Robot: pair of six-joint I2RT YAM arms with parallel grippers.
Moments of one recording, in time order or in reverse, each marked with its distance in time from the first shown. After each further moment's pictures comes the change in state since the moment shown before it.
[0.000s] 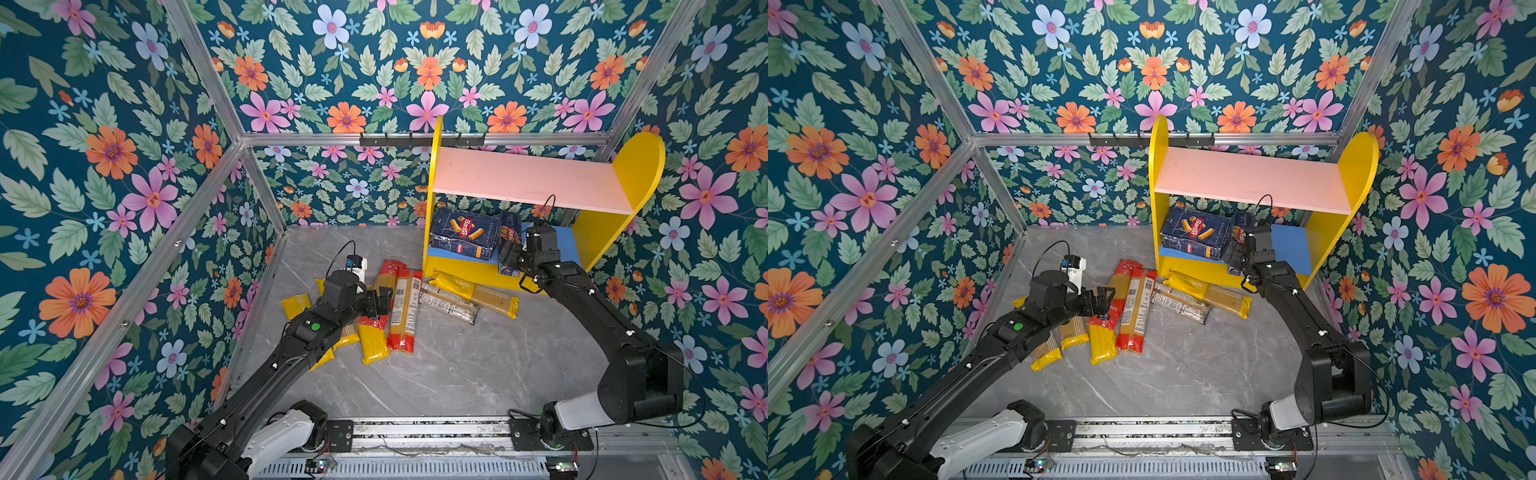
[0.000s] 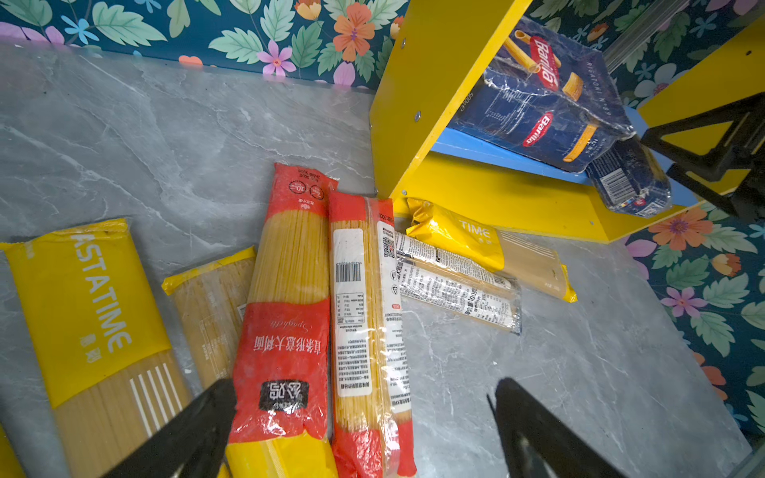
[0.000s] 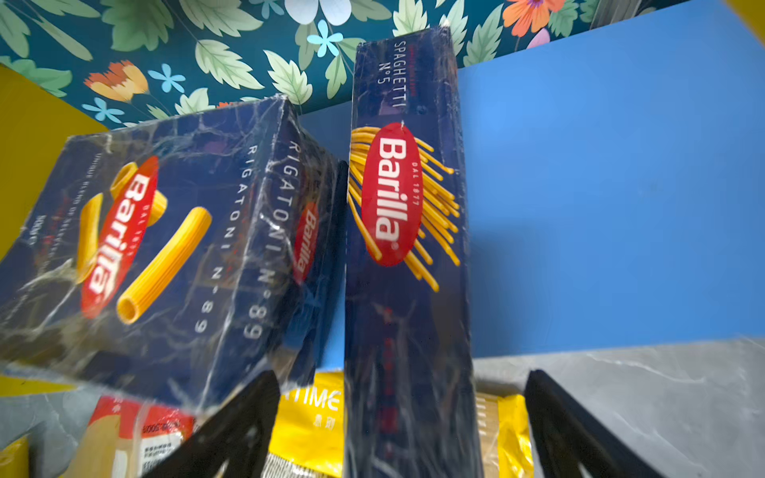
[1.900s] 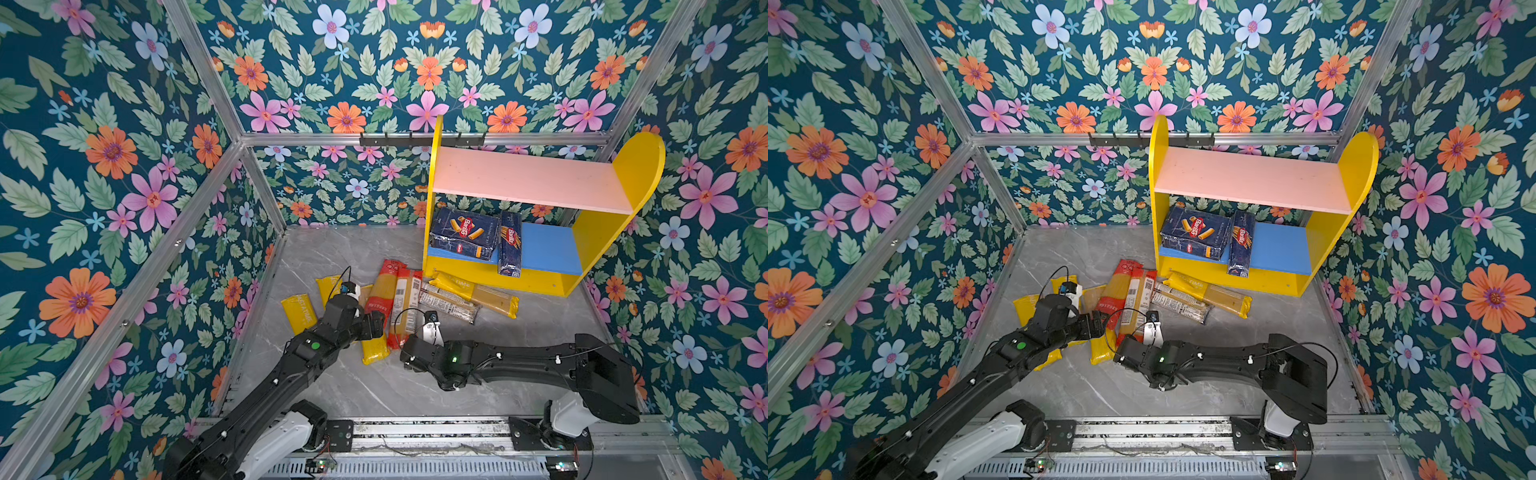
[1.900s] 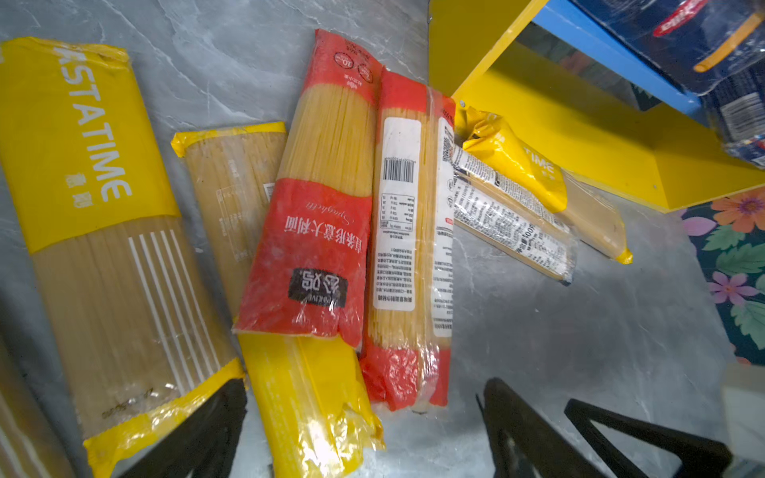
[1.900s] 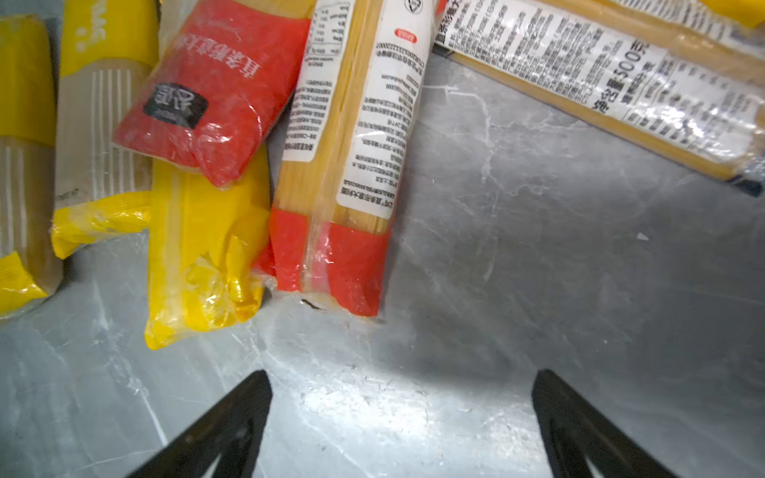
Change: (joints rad) left arm -0.003 -0.044 -0.216 -0.002 -0.009 -0.124; right arm 1.075 0.189 -0.174 -0.089 0.343 0.578
